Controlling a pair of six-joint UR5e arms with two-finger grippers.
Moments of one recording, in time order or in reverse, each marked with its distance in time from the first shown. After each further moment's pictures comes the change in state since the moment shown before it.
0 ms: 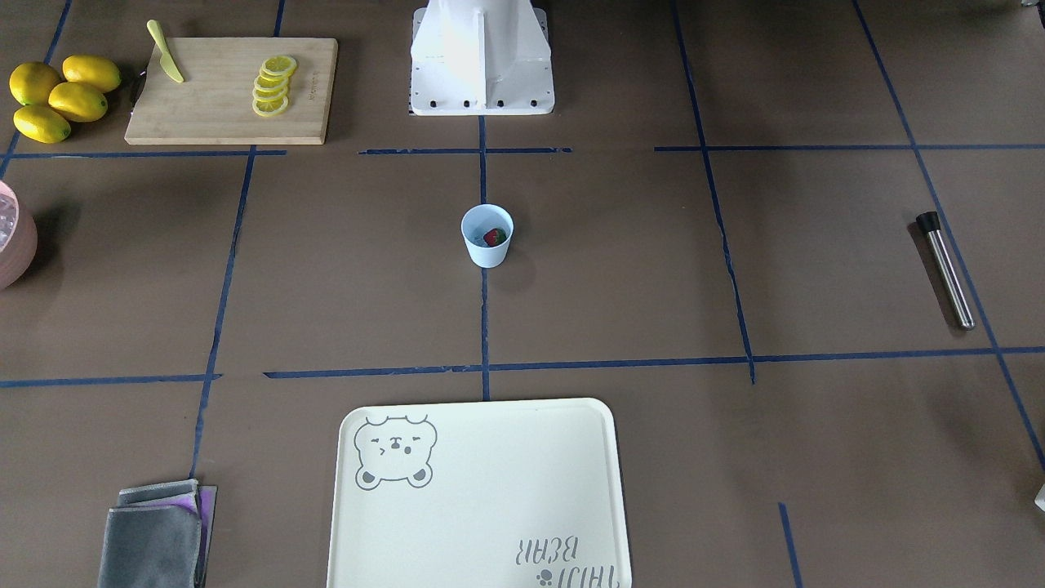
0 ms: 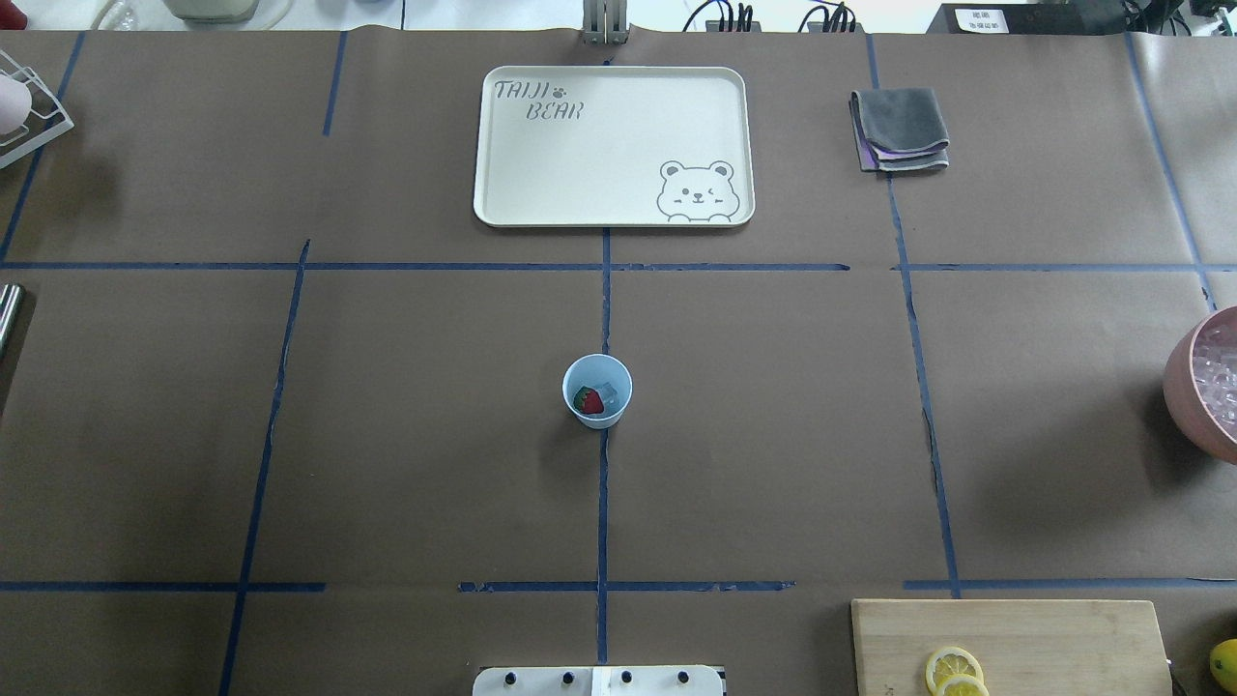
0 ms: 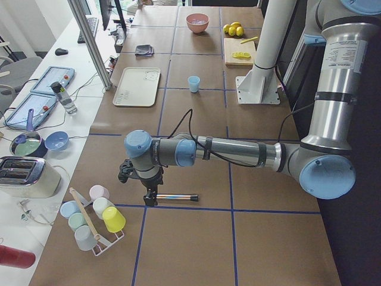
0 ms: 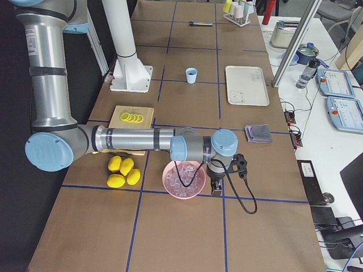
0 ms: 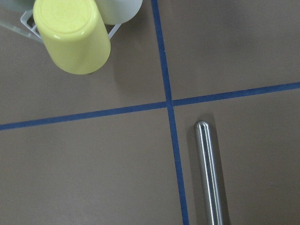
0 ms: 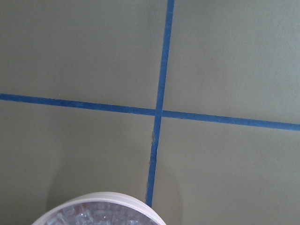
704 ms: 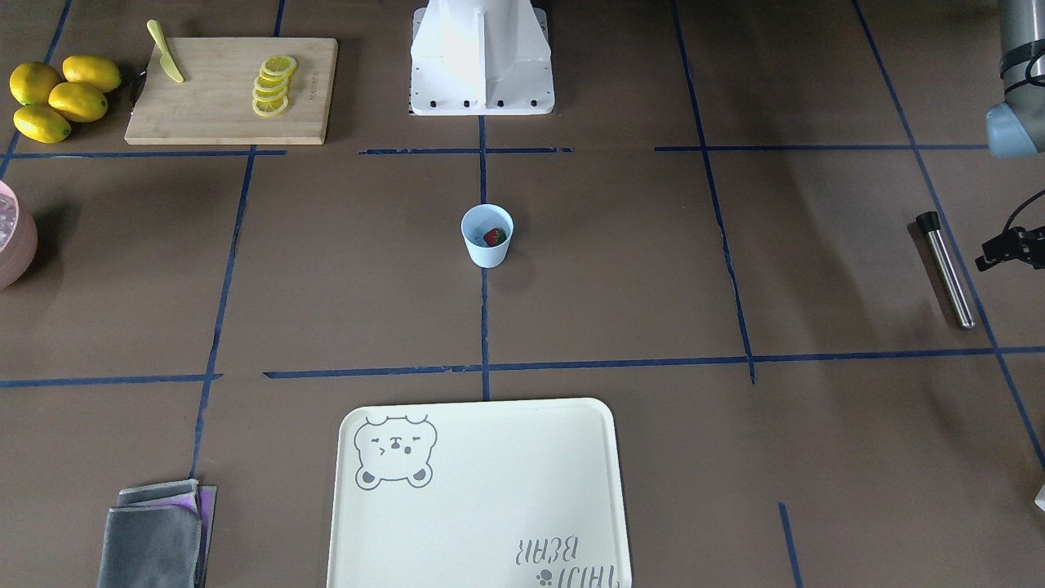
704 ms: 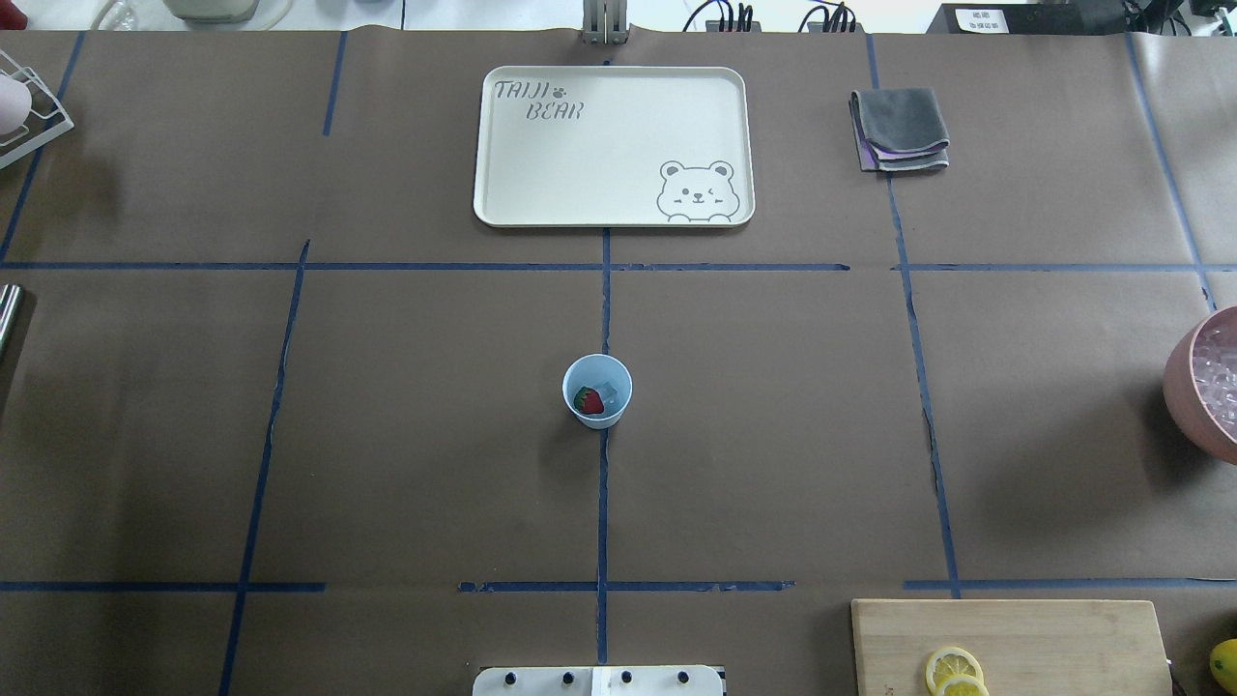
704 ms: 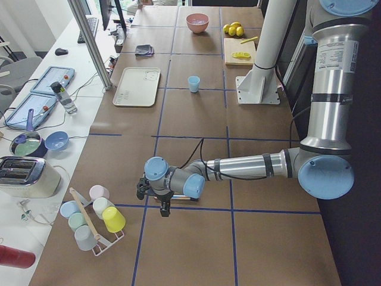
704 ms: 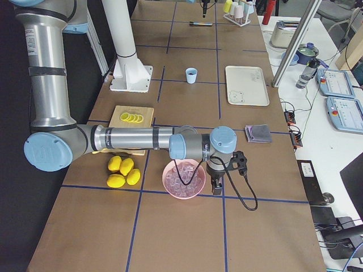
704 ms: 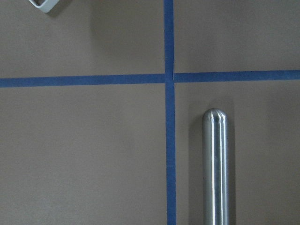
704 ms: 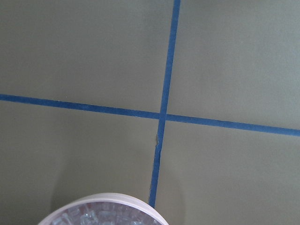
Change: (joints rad) left arm 0.183 0.072 0.224 -0.542 -0.034 -0.371; right arm 0.000 -0.011 0.024 0.009 0.001 -0.001
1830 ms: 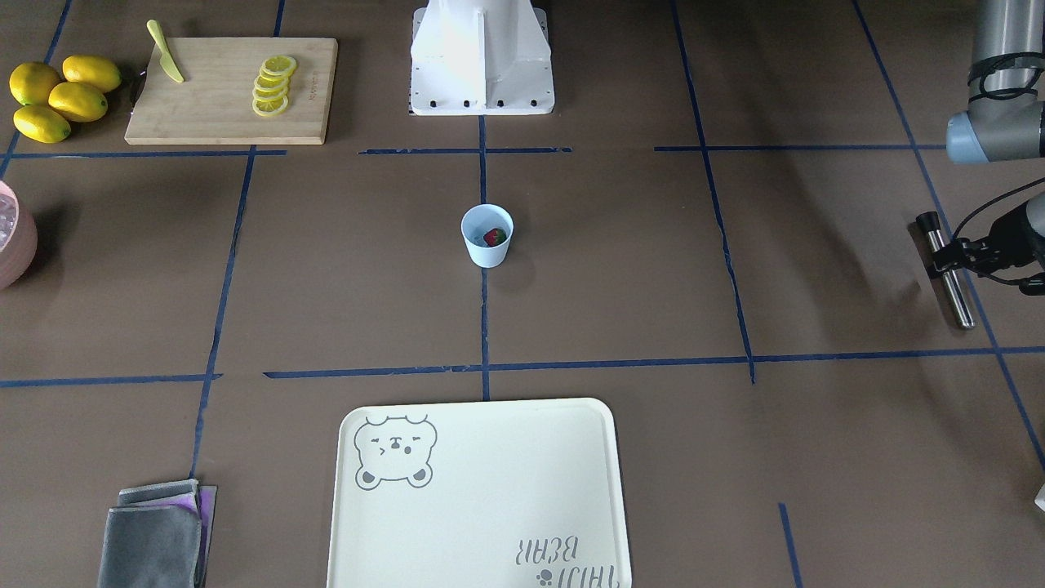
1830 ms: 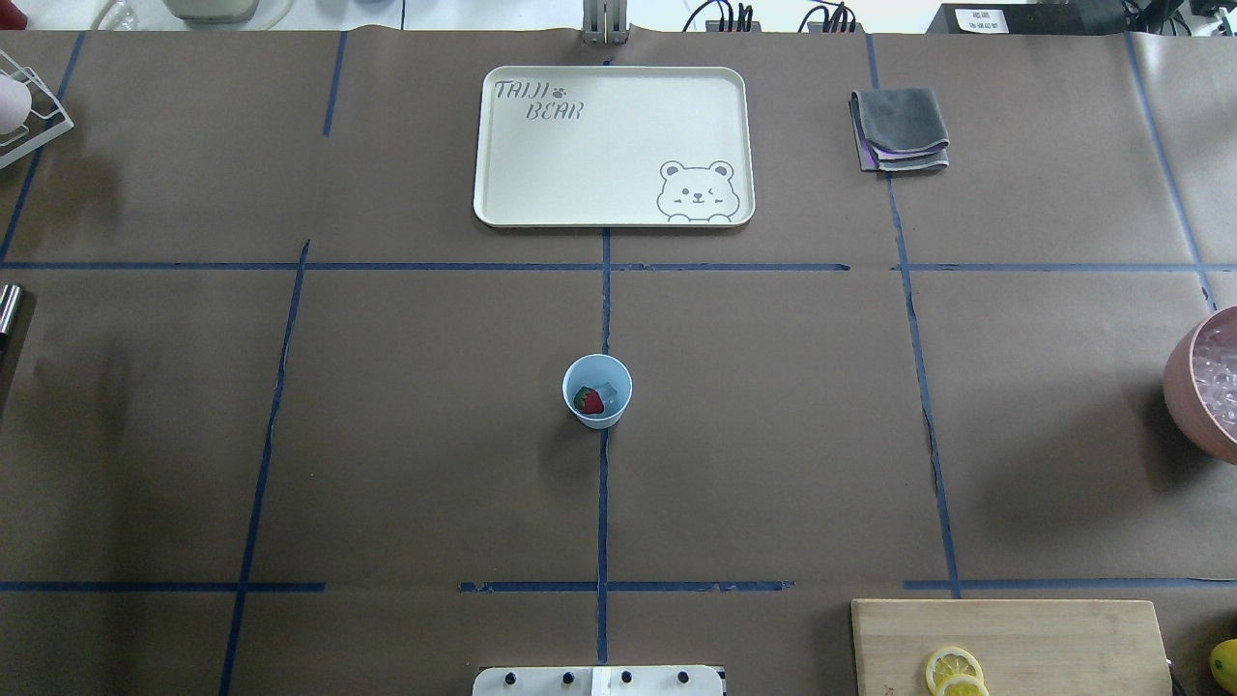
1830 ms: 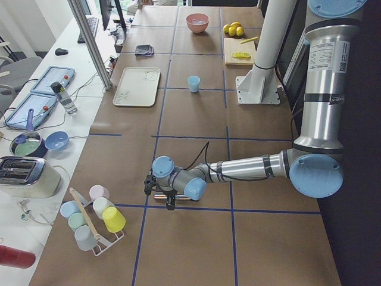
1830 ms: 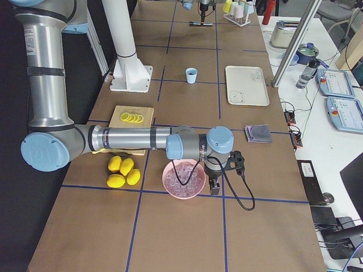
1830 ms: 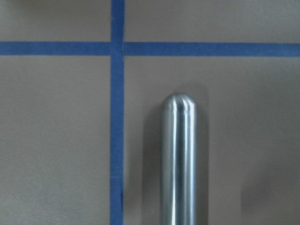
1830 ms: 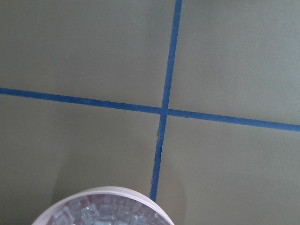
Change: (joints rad) left arm 0.112 -0.005 0.031 -0.119 0.007 -0.143; right arm 0.000 -0.017 0.016 0.002 0.001 -0.004
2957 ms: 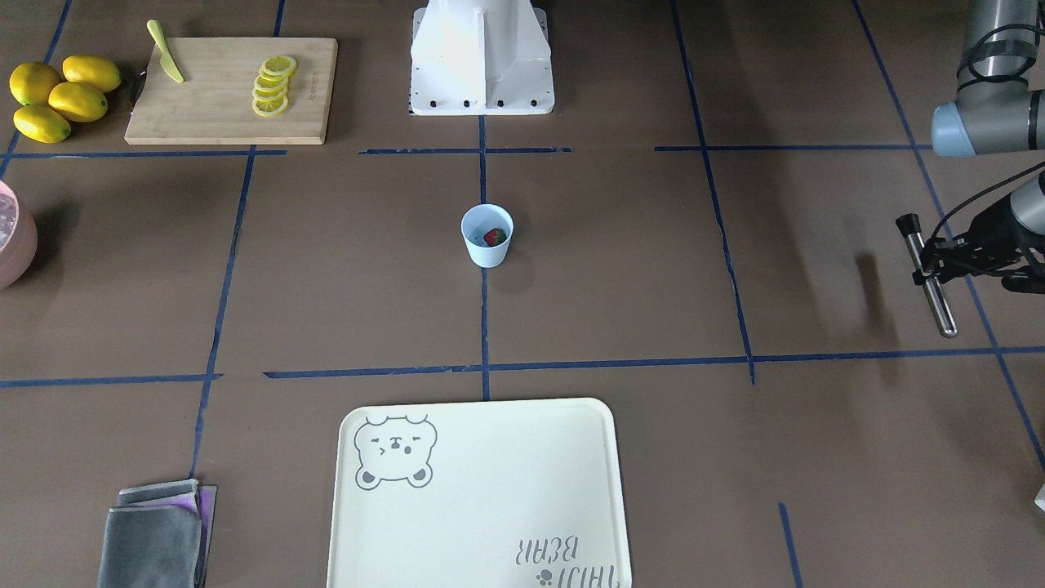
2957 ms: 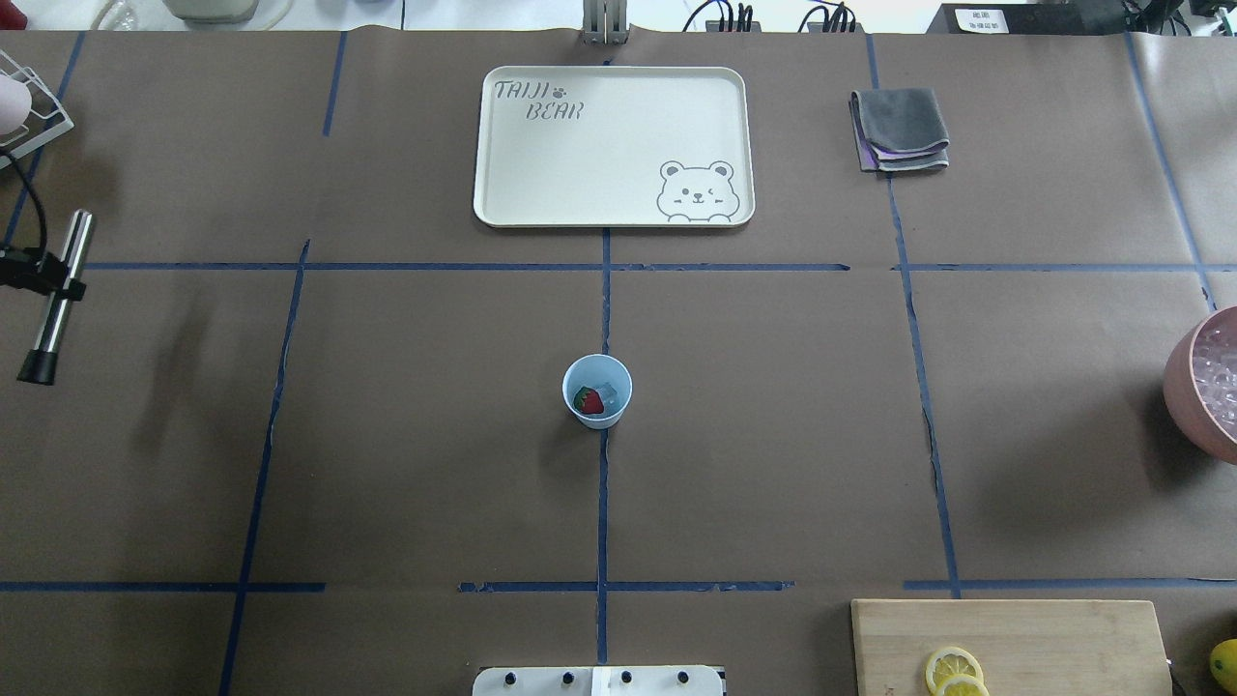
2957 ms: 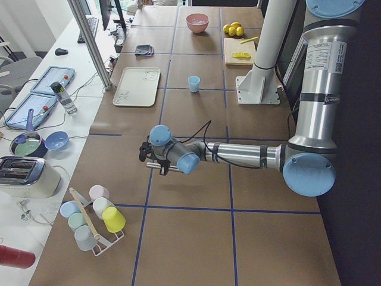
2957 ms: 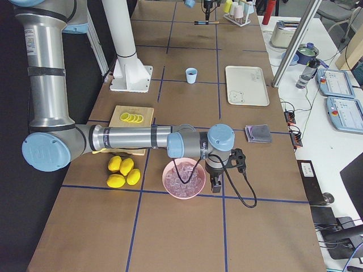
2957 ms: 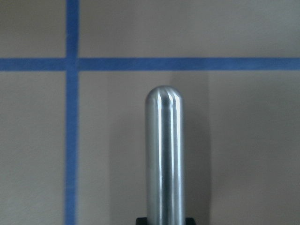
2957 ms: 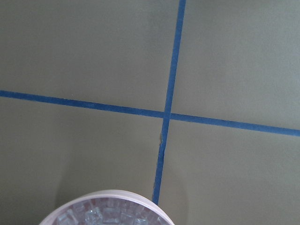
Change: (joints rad) left arm 0.032 -0.057 -0.285 0.022 -0.053 -0.082; right arm 0.000 0.007 0.016 -0.001 0.005 0.002
